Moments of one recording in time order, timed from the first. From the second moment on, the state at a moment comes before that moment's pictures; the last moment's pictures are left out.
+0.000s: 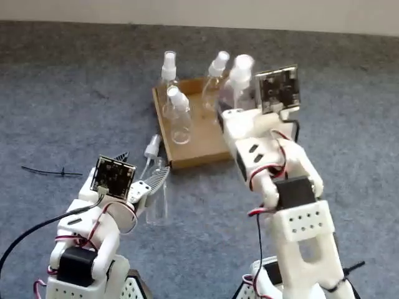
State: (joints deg) left arm 5.0 -101.3 78.2 56.7 -5.0; right arm -17.7 -48.0 41.2 30.5 2.3
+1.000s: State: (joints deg) left arm -0.4 -101.1 82.2 54.9 -5.0; right arm -19.0 -17.4 61.7 -21.4 -3.0
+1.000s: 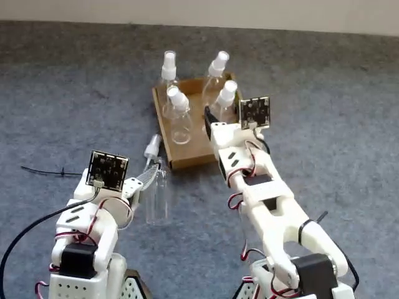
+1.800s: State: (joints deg) left arm -0.4 -101.1 82.9 54.9 -5.0; right arm -18.9 -6.4 54.4 -22.1 -3.0
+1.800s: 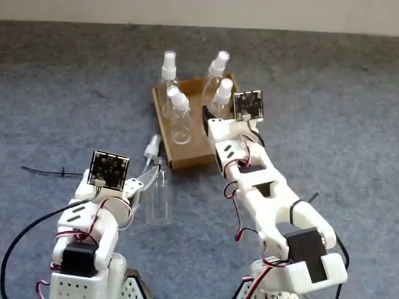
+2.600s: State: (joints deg) left arm -0.4 -101.1 82.9 54.9 -5.0; right arm -18.9 -6.4 54.4 -21.5 -3.0
